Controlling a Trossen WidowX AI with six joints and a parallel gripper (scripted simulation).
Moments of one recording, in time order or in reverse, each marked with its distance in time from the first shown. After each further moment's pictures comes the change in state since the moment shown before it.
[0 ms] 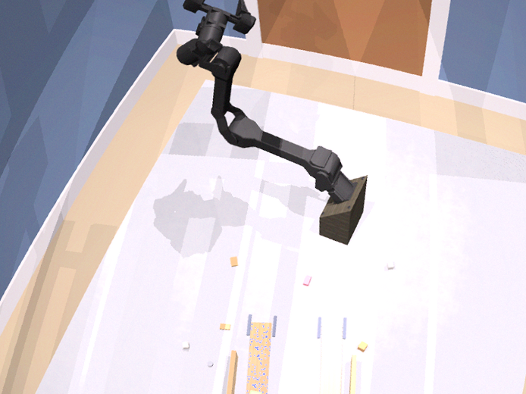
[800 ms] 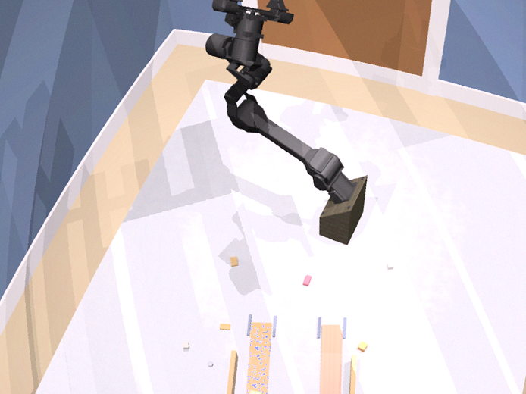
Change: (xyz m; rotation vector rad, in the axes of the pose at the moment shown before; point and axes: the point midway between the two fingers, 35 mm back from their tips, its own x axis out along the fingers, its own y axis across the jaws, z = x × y) arm -0.093 0.031 -0.187 0.219 0.593 -0.340
